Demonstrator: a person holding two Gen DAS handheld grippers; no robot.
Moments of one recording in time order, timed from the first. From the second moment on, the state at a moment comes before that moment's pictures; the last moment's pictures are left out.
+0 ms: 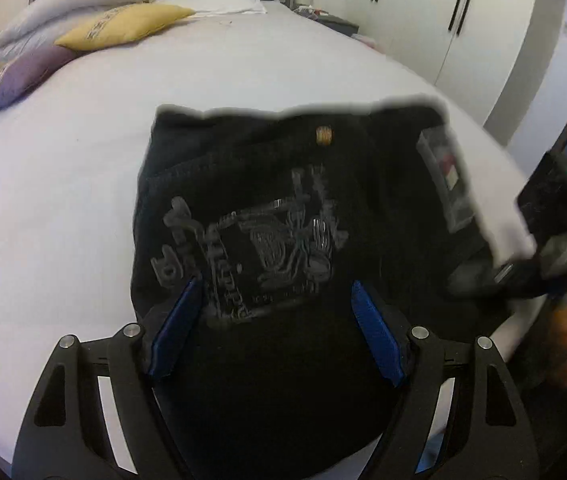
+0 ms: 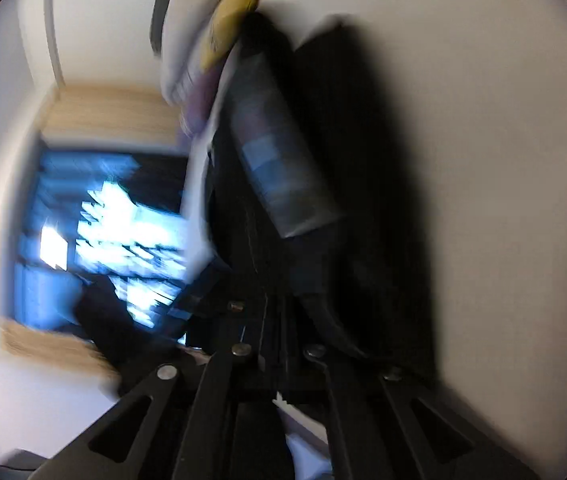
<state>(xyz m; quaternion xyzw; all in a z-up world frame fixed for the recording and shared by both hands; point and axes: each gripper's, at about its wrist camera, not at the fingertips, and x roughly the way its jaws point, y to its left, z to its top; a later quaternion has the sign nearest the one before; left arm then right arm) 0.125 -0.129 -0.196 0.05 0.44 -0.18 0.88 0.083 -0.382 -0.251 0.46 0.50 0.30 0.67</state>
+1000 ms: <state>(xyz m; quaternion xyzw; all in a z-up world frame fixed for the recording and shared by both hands) 0.193 -0.045 -0.146 -0.13 0.41 -0.16 0.89 0.198 -0.362 -0.141 0.30 0.46 0.28 0.78</state>
